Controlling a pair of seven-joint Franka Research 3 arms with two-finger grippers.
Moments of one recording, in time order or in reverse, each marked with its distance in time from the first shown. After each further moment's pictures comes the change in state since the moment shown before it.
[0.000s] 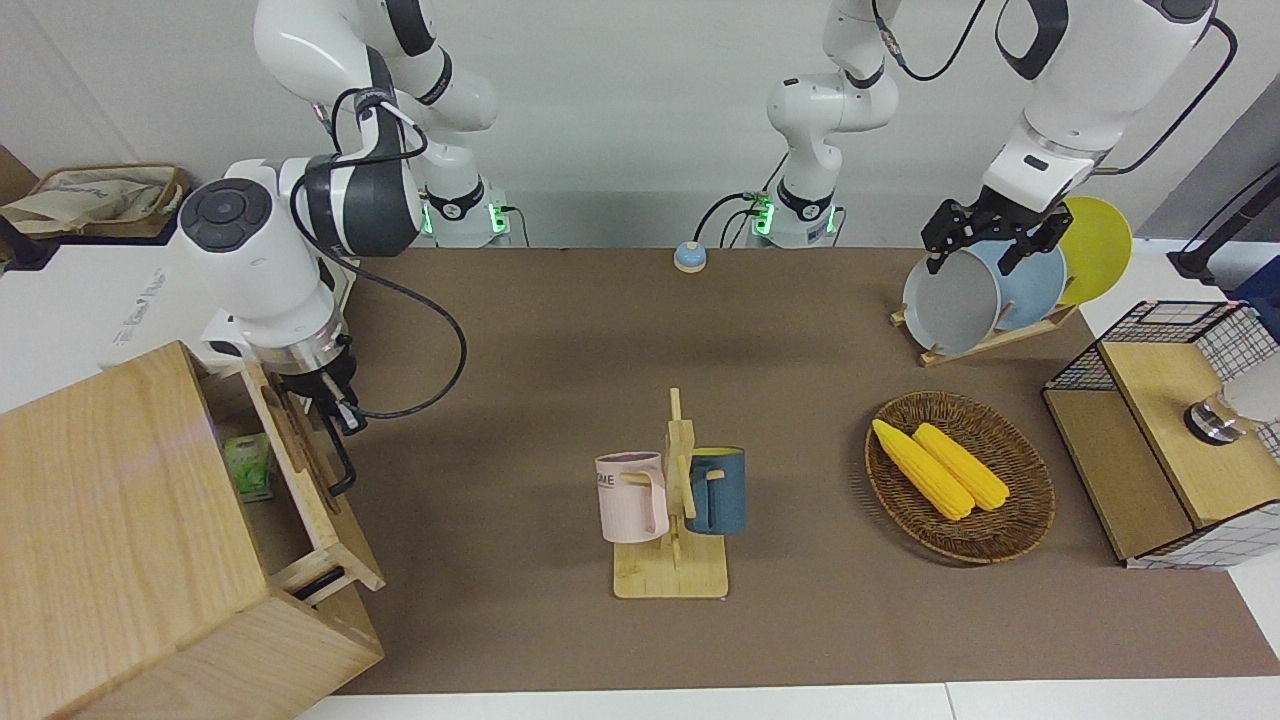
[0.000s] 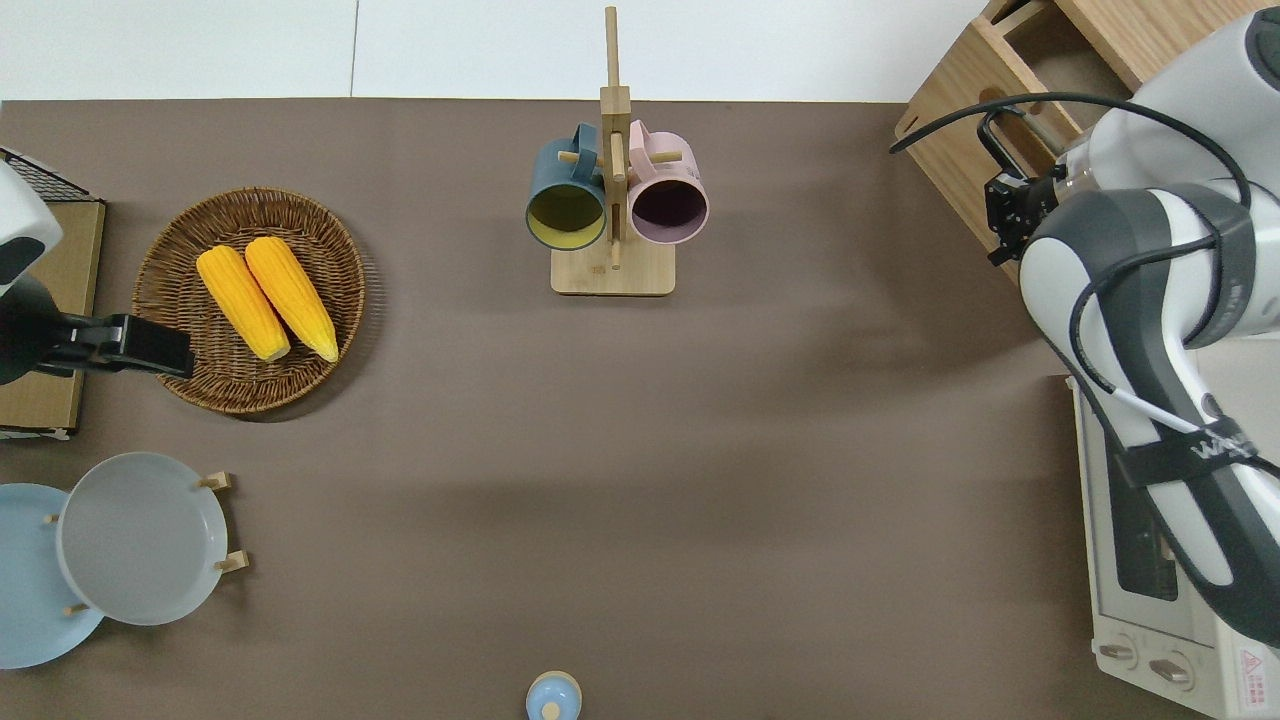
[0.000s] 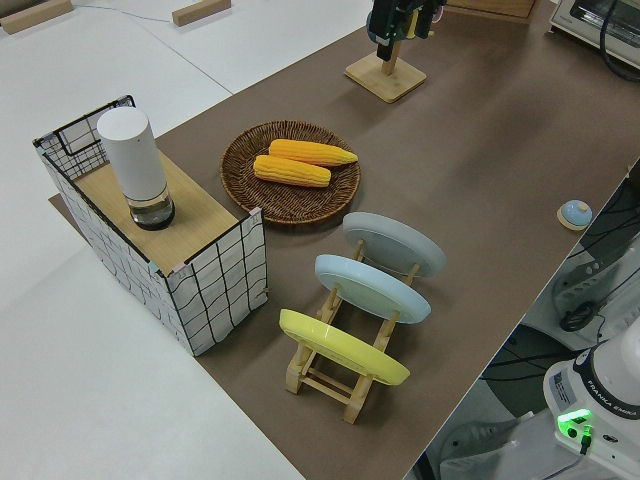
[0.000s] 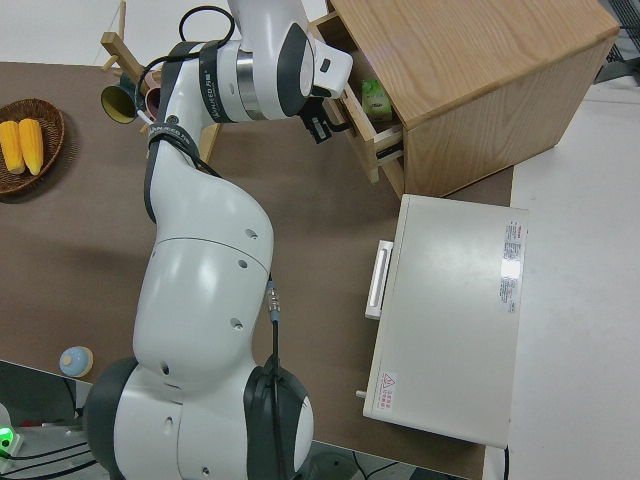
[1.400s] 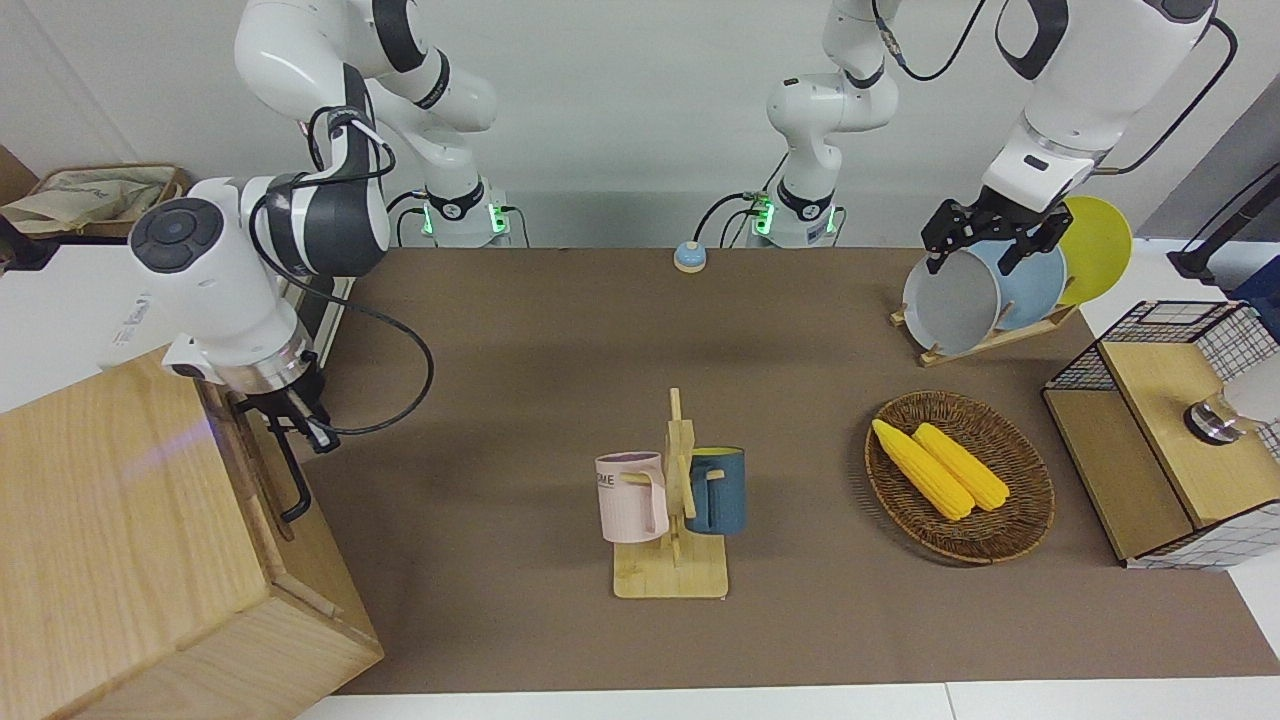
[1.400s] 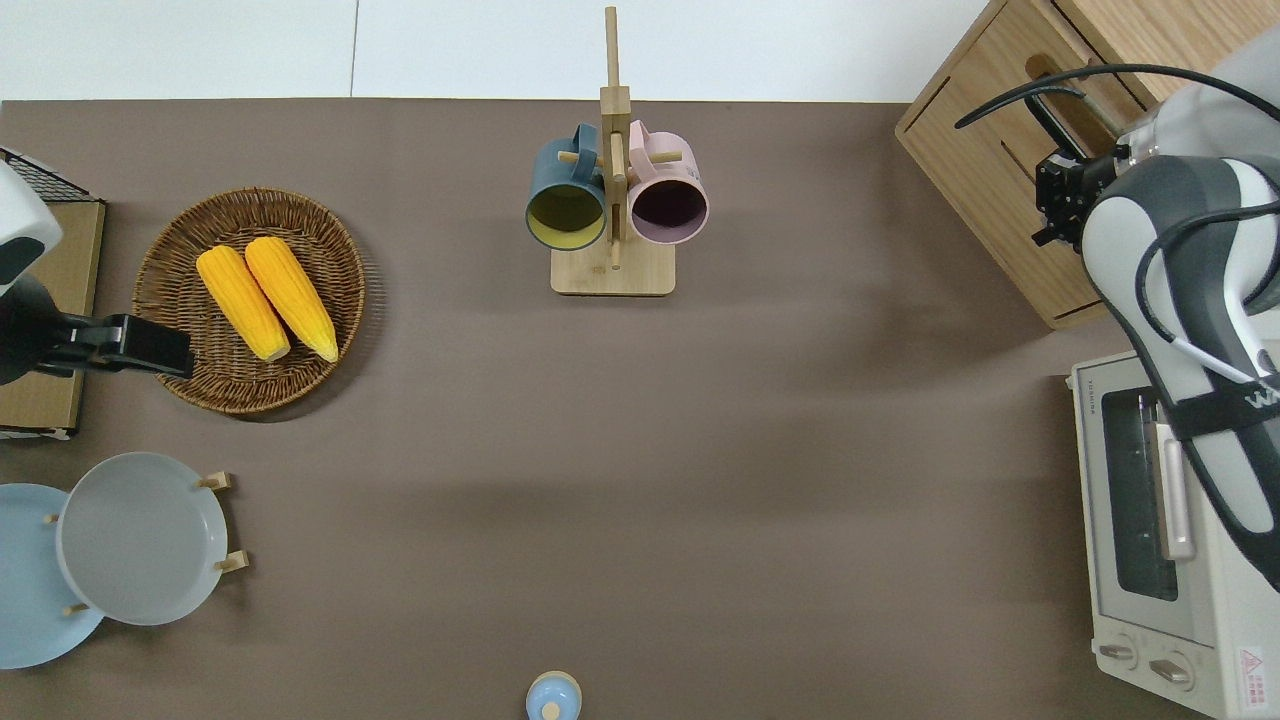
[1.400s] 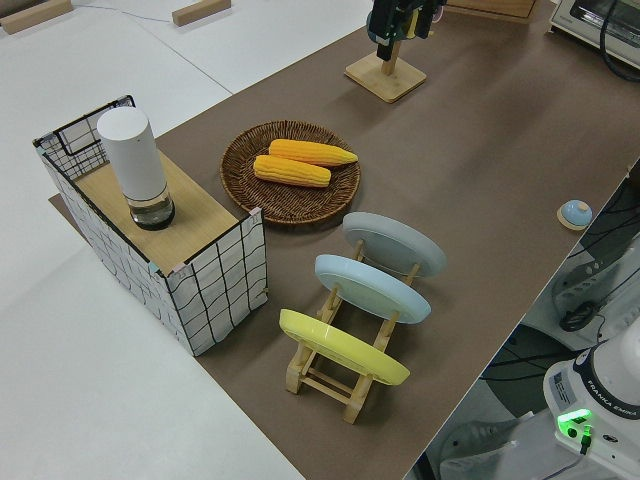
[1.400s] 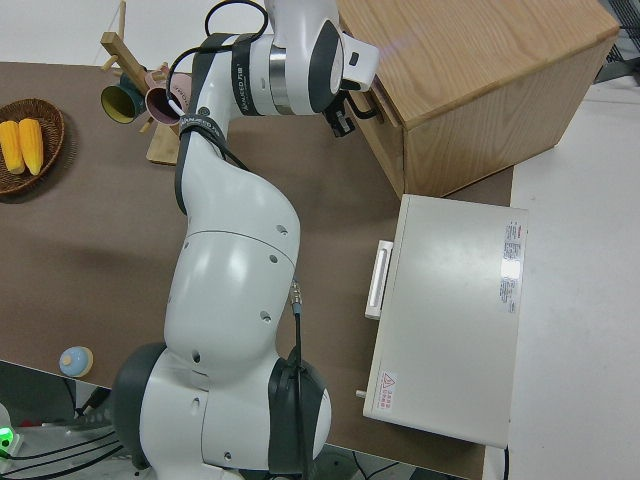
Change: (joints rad) left arm 0.000 0.000 0.000 0.000 0.000 0.000 0.000; right arm -0.038 0.062 0.017 0.074 0.000 0.003 -0.097
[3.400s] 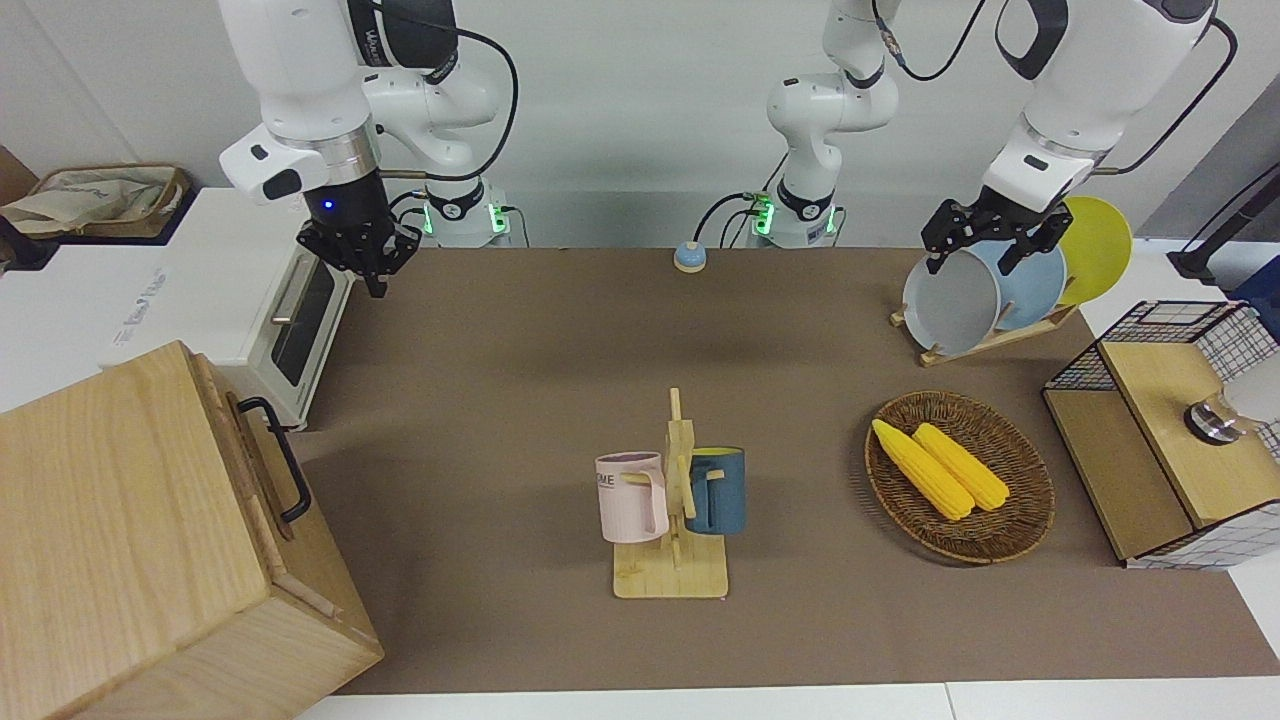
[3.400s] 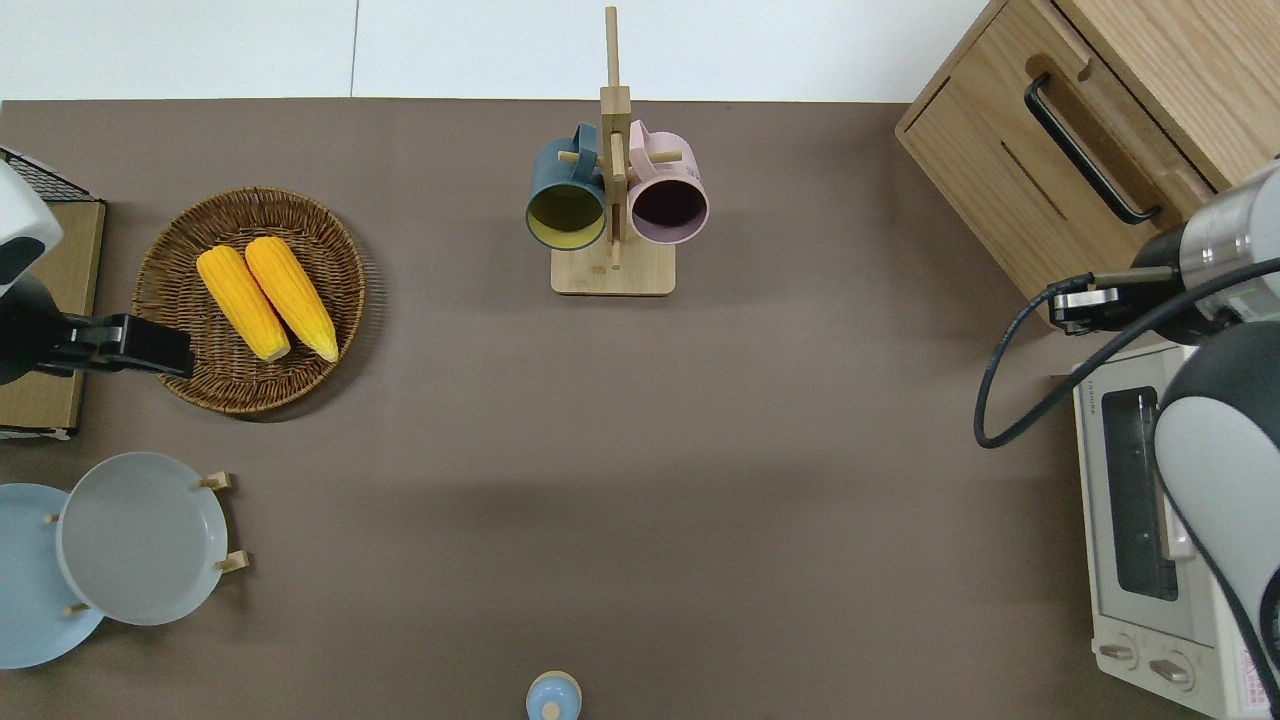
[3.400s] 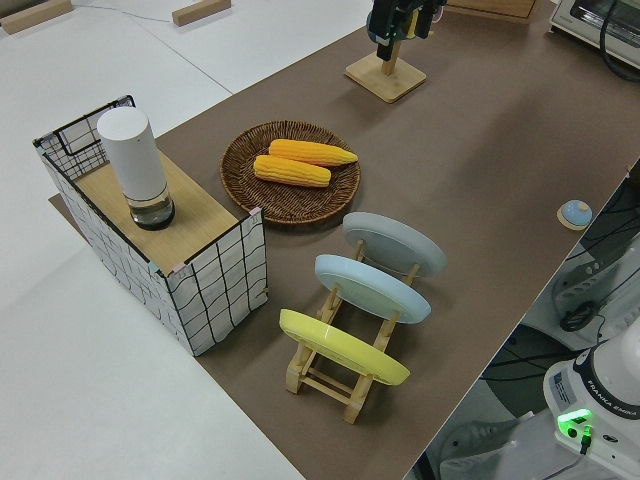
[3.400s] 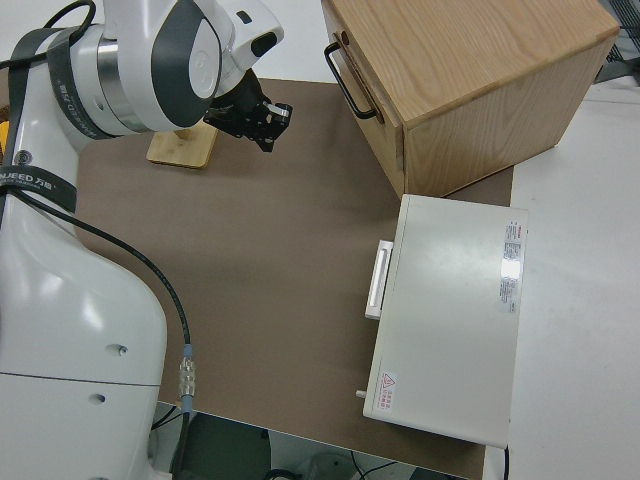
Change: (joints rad) left arm 0.000 0.000 0.000 0.000 0.000 0.000 0.000; right arm 0.336 -0.426 -0.290 -0.215 0.080 -0.198 -0.842
